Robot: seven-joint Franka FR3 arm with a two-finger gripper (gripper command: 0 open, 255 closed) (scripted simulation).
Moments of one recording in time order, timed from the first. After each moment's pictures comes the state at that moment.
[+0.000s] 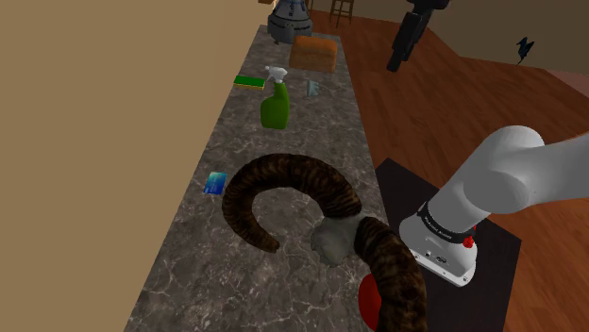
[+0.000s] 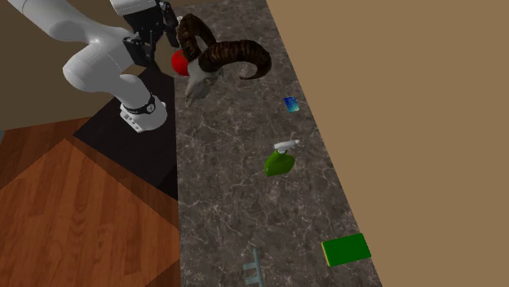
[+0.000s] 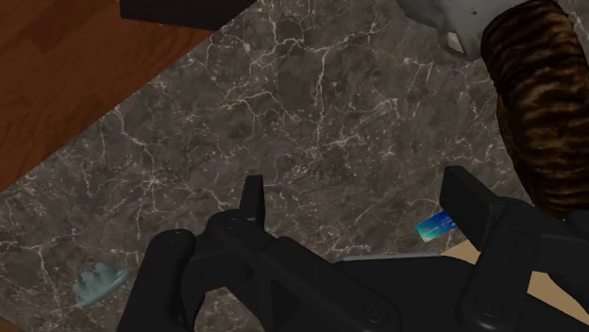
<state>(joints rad) -0.02 -0.83 0.03 -2.36 0.07 1.53 -0.16</state>
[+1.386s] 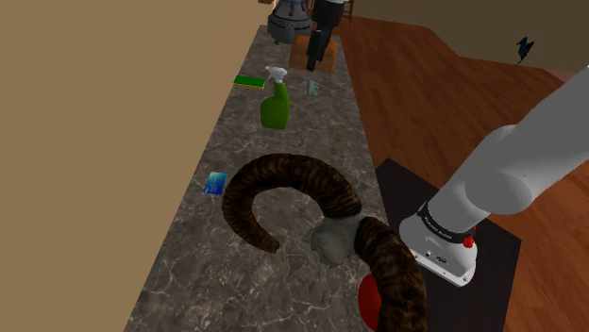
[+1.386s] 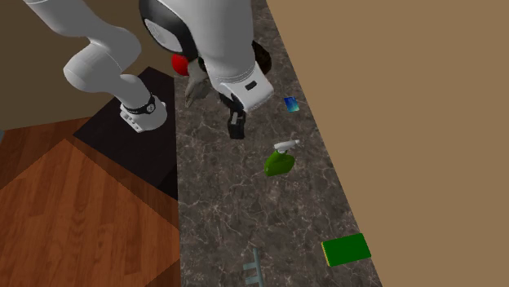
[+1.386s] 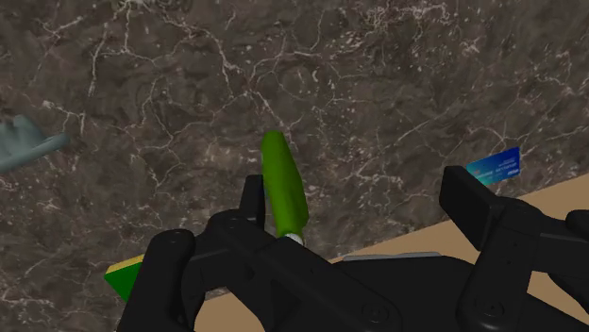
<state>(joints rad) 0.02 -0.14 -0.04 -2.06 0.07 1.93 -0.44</state>
